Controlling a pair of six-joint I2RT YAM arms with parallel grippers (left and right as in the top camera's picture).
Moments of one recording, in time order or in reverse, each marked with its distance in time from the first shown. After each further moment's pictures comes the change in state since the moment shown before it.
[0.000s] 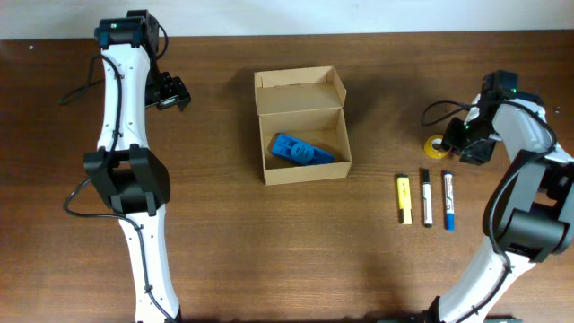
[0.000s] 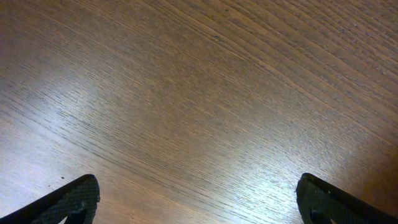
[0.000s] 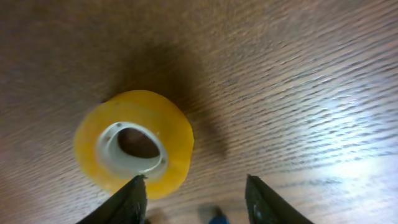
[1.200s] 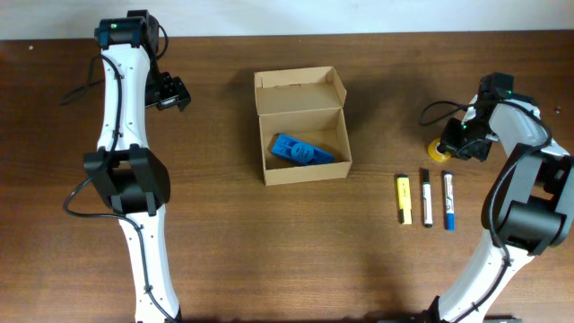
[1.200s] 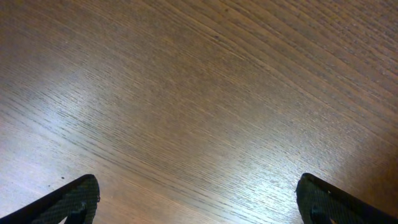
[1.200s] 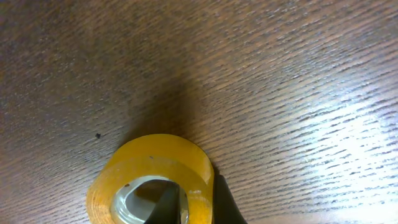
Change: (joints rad) left arm 0.000 0.000 0.000 0.000 0.000 0.000; right arm 0.000 0.049 0.013 0.053 -0.011 0.001
